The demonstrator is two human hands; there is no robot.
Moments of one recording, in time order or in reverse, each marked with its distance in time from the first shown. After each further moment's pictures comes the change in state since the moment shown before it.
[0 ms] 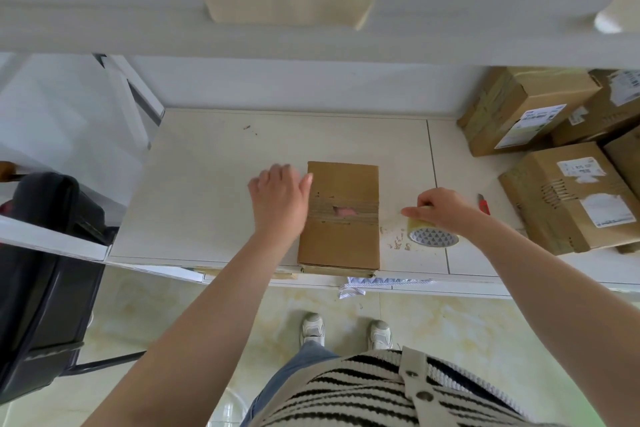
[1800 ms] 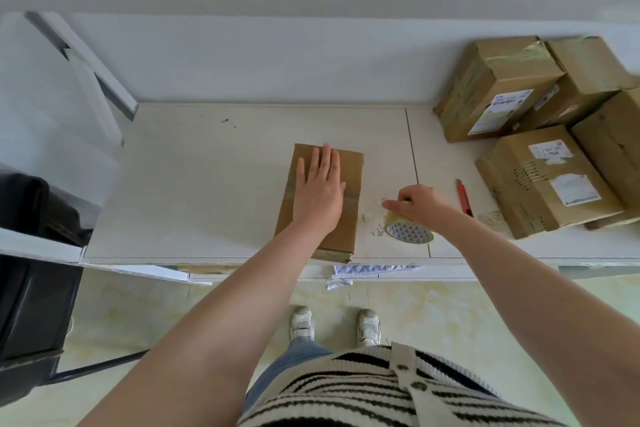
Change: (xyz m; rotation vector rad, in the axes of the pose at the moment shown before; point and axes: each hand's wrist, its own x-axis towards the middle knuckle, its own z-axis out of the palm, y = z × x) left_hand -0.001 0.071 0.046 -0.012 -0.171 0.282; right_hand -0.009 0.005 0.022 0.077 0.031 0.033
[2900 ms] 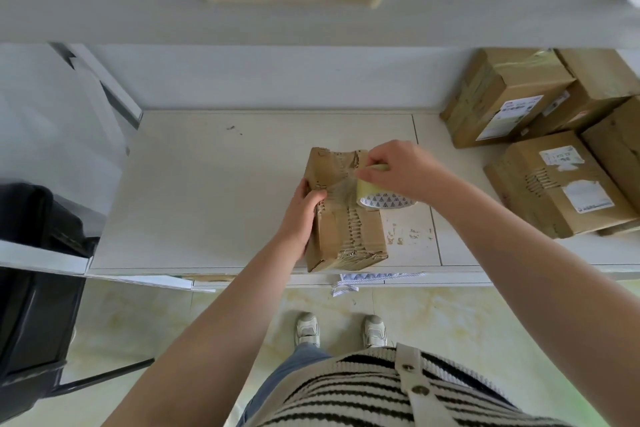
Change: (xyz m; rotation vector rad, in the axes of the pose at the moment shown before) left_hand -0.023 -0.036 -0.011 -1.609 -0.154 -0.523; right_hand -0.025 -0.116 -0.063 -0.016 0.155 -0.303
